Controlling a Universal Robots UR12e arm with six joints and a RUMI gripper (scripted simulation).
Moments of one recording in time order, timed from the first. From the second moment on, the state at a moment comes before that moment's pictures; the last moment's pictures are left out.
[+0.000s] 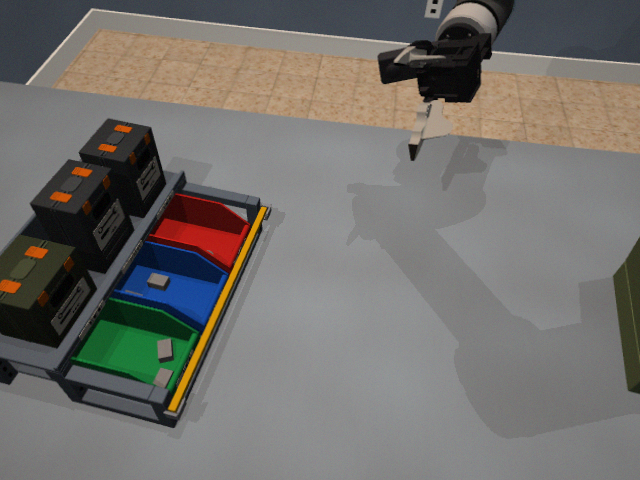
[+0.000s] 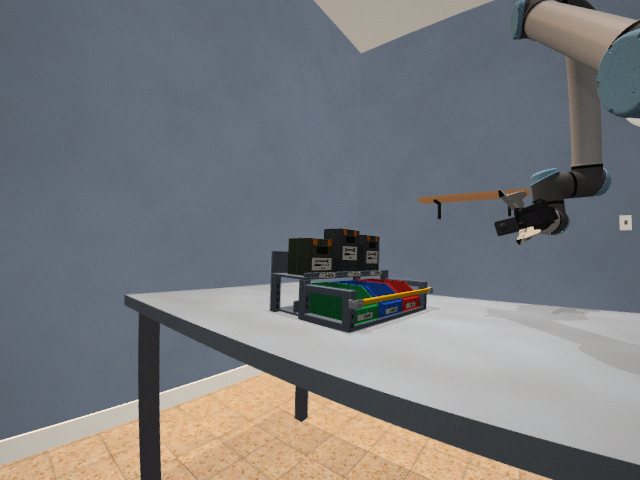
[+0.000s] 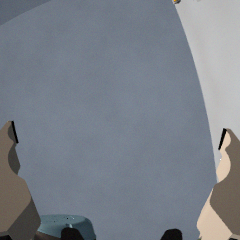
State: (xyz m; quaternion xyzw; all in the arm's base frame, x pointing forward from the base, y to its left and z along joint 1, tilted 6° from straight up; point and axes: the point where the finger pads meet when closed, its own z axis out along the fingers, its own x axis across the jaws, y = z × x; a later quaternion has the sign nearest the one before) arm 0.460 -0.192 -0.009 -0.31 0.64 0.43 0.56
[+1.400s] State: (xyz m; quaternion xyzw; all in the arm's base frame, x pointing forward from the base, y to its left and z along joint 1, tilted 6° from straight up) arm 0.499 -0.166 -0.022 -0.25 0.73 0.38 0.51
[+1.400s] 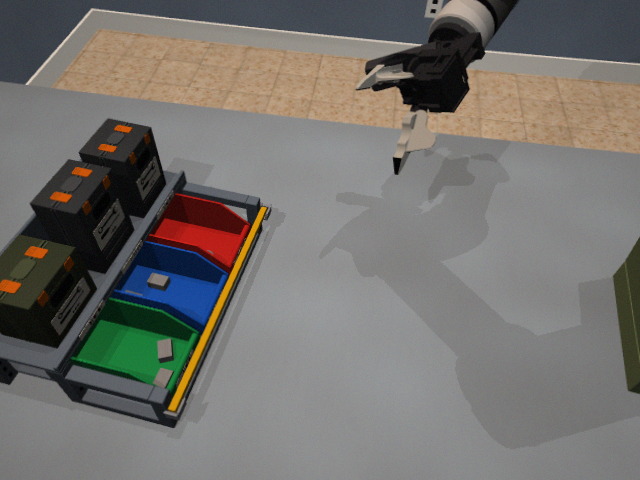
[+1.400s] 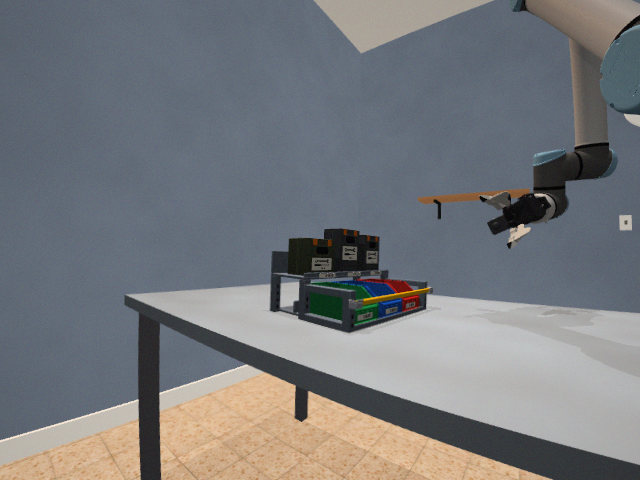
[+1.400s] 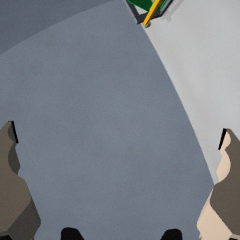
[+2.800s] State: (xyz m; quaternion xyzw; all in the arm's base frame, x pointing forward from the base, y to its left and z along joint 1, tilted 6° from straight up) arm 0.603 -0.097 -0.056 -0.12 0.90 0.26 0.34
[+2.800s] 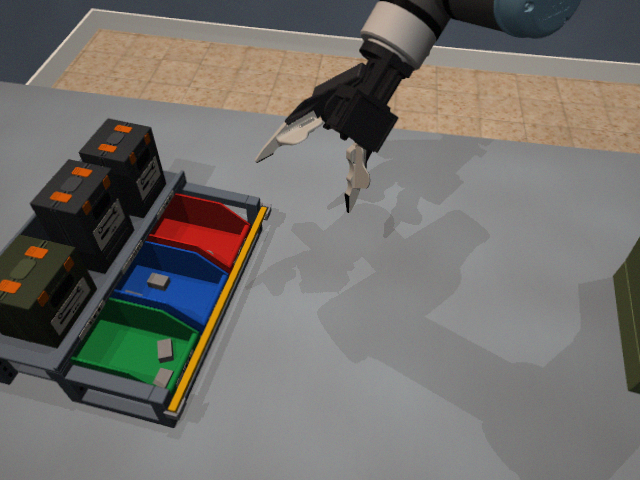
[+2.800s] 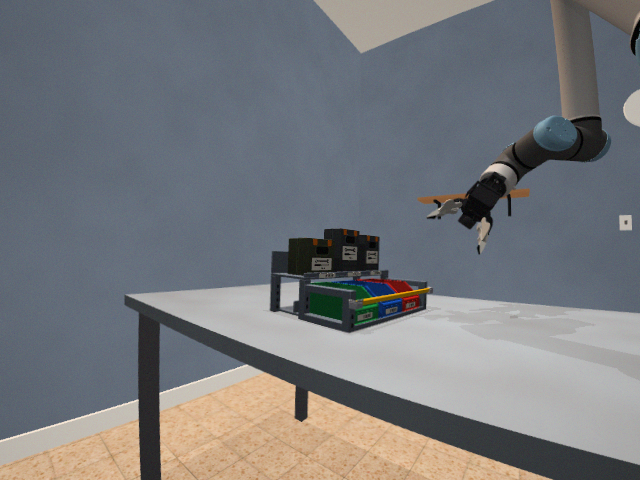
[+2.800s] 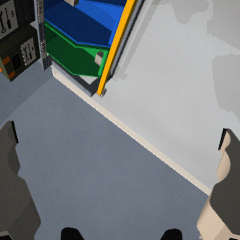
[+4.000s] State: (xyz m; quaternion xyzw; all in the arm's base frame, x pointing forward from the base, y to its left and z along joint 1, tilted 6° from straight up) arm 0.688 -0.042 -0.089 0.02 0.98 0.10 0.18
